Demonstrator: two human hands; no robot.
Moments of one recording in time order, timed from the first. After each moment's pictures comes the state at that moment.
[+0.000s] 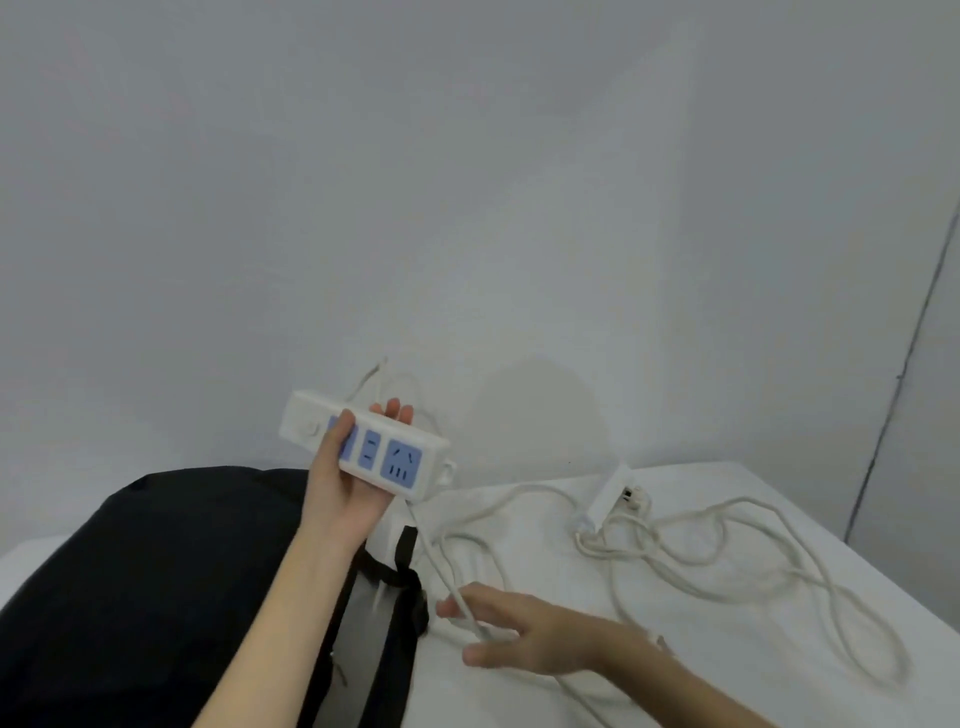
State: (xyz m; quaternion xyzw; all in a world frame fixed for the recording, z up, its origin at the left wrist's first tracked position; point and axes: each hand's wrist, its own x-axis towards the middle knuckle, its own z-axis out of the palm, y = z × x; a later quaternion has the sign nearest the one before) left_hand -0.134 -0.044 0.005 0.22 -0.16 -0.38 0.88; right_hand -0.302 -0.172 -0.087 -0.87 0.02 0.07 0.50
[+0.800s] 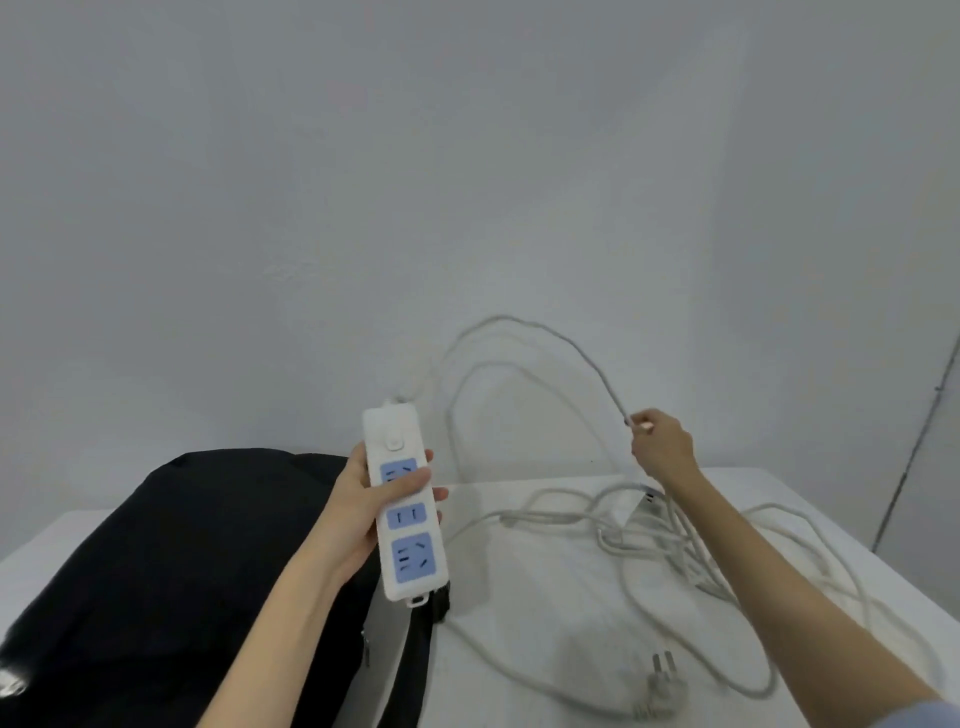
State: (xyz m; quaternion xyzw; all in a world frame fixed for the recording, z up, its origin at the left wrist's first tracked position) left_hand -0.147 -0.002 -0.008 0.55 -0.25 -0.26 0.75; right_hand -0.278 -0.303 -0.019 -0.78 0.42 -0.33 0.34
